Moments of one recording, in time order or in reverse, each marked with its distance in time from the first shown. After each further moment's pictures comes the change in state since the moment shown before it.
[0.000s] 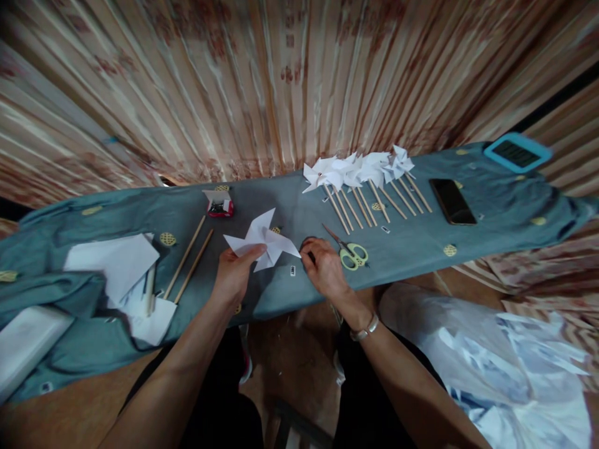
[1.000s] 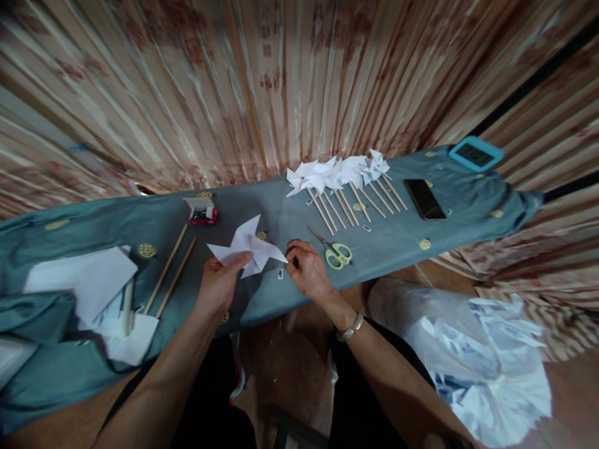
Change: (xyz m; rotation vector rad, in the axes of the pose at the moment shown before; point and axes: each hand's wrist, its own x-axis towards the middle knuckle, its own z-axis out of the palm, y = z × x) left_hand 0.000 0.000 -0.002 0.003 -0.031 -0.022; right_hand 0.001 -0.004 0.003 0.077 -0.039 0.092
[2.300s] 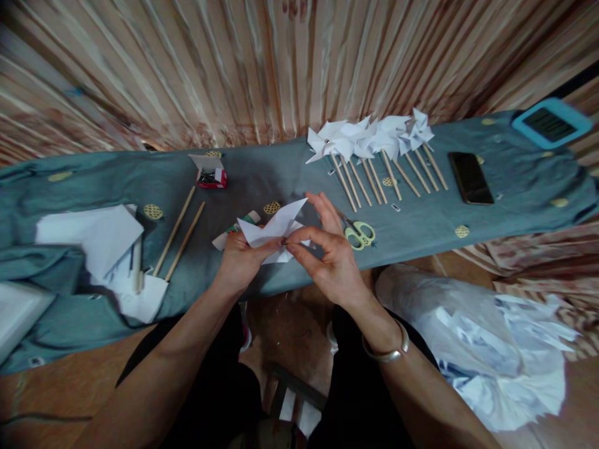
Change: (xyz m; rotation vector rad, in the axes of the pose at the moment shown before) left_hand -0.015 -0.010 0.005 0.255 -0.212 0.082; right_hand -0.015 -0.060 -0.041 0.197 -0.017 -0.027
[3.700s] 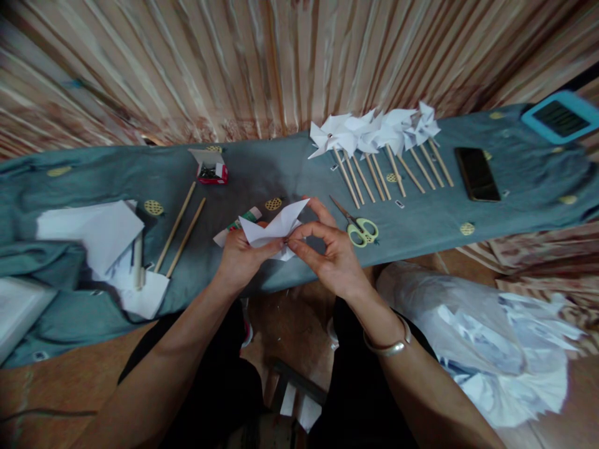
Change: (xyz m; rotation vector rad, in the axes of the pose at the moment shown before) left_hand -0.004 0.007 -0.003 0.009 -0.050 0.012; right_hand 0.002 0.007 0.006 0.231 -0.015 0.132
